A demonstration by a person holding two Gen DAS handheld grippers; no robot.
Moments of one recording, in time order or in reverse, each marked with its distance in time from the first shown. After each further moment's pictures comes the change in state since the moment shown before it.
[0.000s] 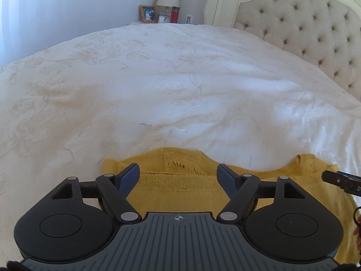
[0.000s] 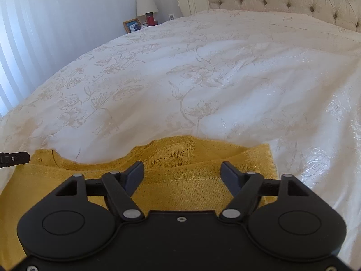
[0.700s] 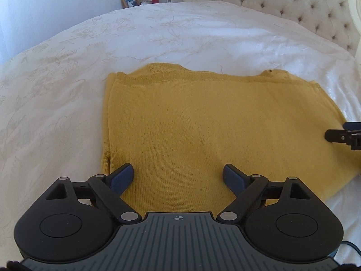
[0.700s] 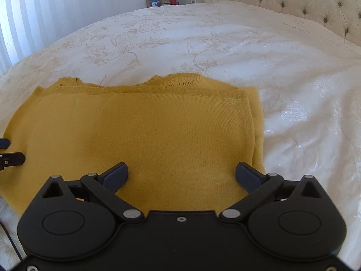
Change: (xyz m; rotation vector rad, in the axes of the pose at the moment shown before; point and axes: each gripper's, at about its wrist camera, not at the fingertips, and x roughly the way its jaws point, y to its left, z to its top) left arm -0.056 -0.019 -0.109 0.150 0.078 0.035; right arm -0.062 -0.002 -0.076 -0.150 0.100 -0.027
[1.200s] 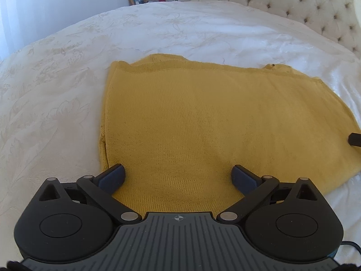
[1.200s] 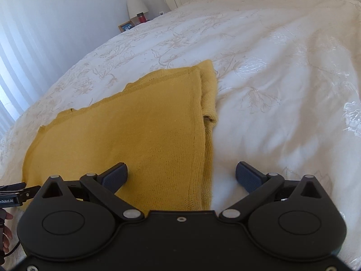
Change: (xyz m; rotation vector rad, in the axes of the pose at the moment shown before) left arm 0.003 -0.008 -0.016 -0.024 -0.008 0.032; right arm -0.021 -0.054 -0.049 0.290 -0.090 0.104
